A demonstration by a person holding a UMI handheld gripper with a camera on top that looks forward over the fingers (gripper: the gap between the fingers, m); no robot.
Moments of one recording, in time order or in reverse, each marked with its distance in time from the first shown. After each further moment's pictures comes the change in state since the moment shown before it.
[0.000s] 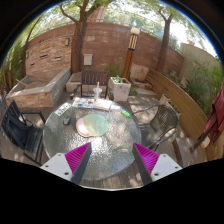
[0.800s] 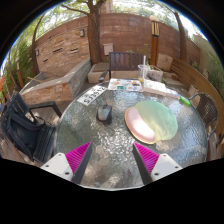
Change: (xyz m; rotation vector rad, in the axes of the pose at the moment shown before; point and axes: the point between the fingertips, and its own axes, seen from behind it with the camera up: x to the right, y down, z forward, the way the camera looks) arm -0.293 0.059 0.281 -0.067 -0.245 0.027
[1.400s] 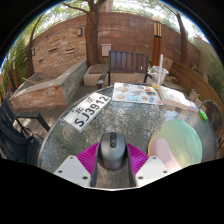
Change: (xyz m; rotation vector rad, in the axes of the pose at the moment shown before) arm -0.033 -0.083 0.177 0.031 0.052 -0.009
